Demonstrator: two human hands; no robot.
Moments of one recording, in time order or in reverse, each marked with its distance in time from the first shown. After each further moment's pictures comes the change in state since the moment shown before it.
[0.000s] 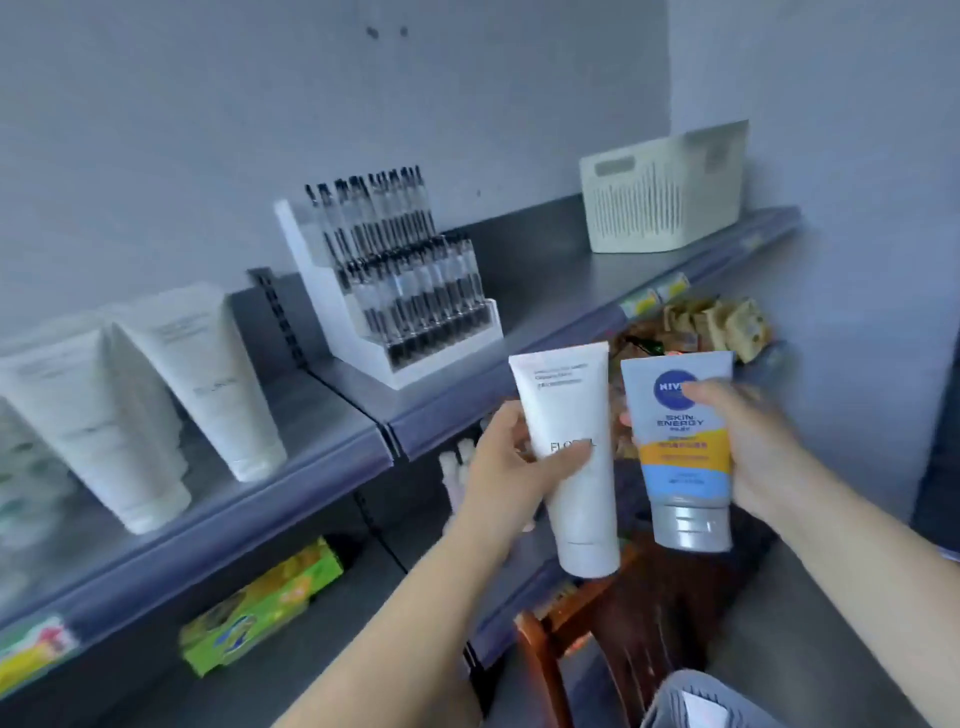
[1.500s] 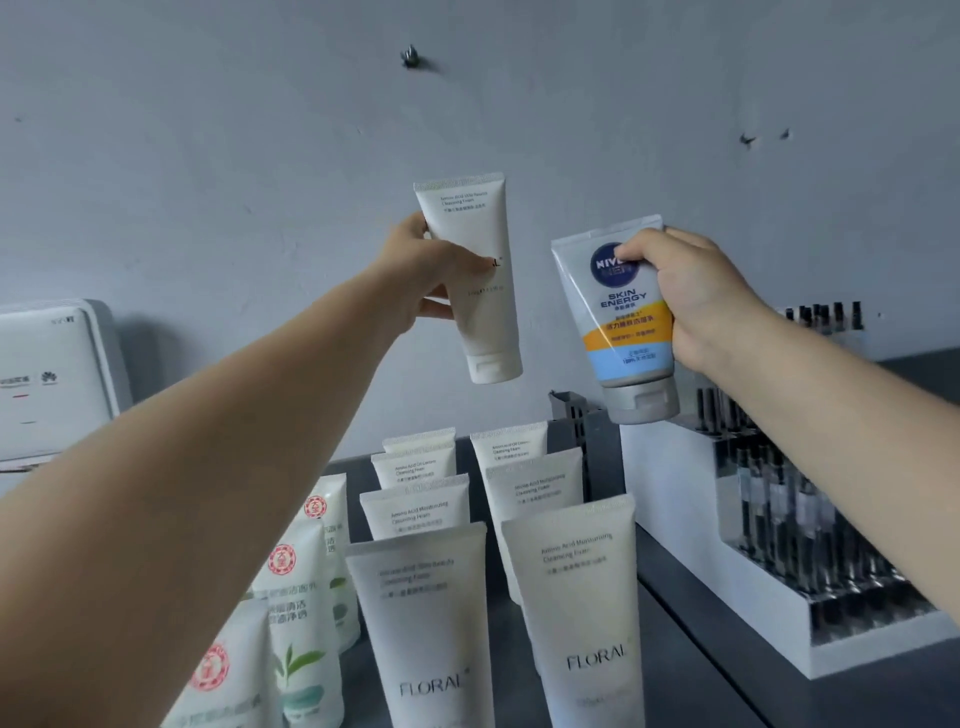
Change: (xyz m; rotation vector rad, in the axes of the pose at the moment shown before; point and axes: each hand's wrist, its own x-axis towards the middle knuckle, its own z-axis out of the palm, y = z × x) left_hand 0.156 0.205 -0.408 0.286 0.570 0.115; right_hand 0.145 -0.047 0.446 -0.014 -0.676 -0.310
